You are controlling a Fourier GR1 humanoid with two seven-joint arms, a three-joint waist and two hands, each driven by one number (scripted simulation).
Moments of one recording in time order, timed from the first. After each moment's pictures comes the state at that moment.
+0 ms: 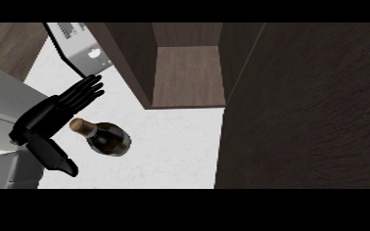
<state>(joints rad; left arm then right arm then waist) -0.20 0.25 0.24 -1.43 0.26 -0.80 0.14 0.12 -0.18 0.35 -2.52 -0.09 -0.01 0.47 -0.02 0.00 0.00</state>
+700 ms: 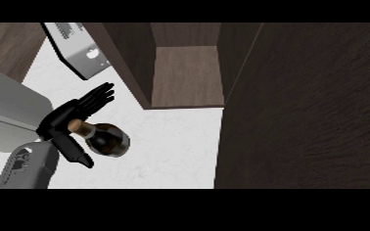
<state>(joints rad) -0.28 0.27 0.20 -1.06 0.00 -0.81 -0.20 0.13 -0.19 0.37 -2.53 -0.08 -0.01 0.46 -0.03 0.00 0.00</state>
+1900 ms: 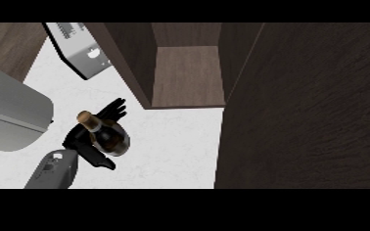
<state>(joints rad) -0.35 0.24 0.15 -0.63 -0.09 -0.69 -0.46 0.10 -0.19 0.36 -2.52 -0.08 -0.02 0.47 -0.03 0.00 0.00</state>
